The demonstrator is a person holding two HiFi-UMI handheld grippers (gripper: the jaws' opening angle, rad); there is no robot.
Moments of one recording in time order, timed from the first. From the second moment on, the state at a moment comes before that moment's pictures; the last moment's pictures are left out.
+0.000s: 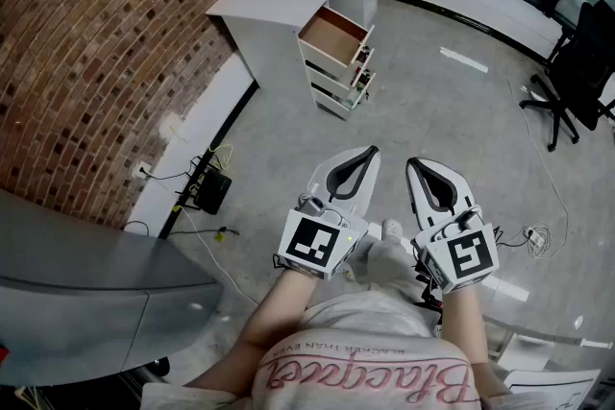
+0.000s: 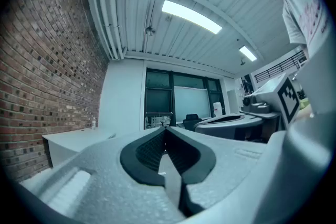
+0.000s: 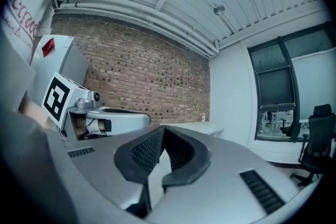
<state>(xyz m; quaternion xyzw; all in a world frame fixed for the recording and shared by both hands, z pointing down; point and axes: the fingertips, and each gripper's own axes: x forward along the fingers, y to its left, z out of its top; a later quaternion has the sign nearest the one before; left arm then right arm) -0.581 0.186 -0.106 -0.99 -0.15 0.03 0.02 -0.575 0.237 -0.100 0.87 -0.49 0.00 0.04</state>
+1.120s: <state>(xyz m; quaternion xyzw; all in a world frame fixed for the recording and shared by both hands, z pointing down) -0.441 0.183 -0.110 -0.99 -0.11 0.02 0.04 -0.423 0.234 -0.105 0.86 -0.51 -0.02 0.02</state>
